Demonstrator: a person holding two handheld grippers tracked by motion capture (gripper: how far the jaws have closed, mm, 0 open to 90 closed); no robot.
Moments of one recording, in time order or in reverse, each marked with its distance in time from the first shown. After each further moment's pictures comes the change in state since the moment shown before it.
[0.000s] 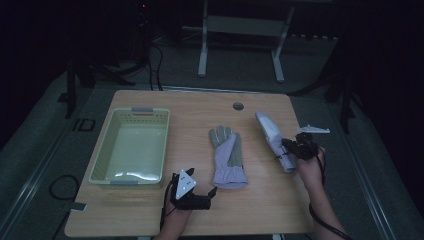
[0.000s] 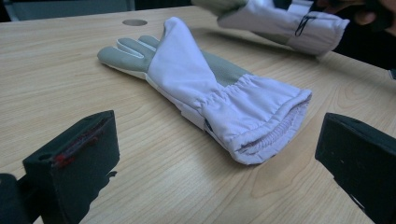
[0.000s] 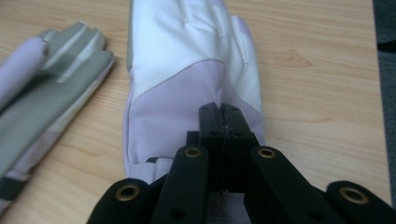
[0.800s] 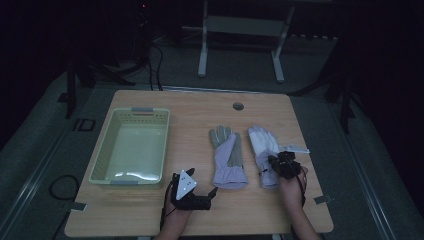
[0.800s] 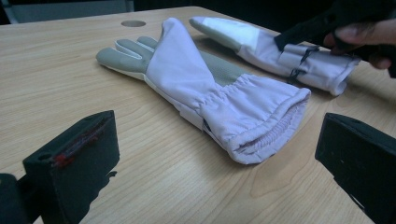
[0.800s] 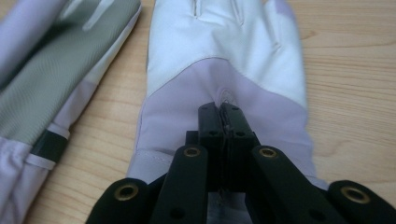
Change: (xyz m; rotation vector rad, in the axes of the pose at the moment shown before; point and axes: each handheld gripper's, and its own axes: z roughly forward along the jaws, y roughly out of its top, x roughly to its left) left arm -0.001 0.000 0.000 -0.004 -0.002 0.013; right arm 0.065 -0.049 0.013 0.032 -0.081 0.055
